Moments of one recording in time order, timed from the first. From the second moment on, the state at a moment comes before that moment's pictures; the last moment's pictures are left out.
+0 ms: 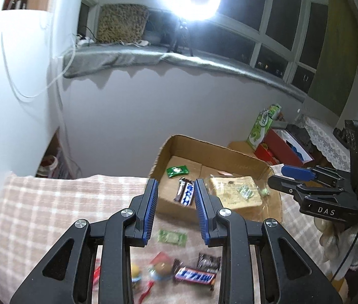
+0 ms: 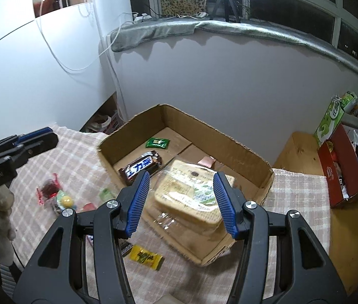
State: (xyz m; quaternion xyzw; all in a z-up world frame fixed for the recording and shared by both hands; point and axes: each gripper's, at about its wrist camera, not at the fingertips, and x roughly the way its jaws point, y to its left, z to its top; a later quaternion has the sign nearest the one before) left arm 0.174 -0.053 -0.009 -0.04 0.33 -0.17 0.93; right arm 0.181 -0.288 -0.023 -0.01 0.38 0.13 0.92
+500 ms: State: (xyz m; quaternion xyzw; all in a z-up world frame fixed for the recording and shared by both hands) left arm 0.114 0.021 -0.024 -0.06 0.33 -0.13 0.93; right arm 0.131 -0.259 -0.031 -0.06 0.37 0.18 0.91
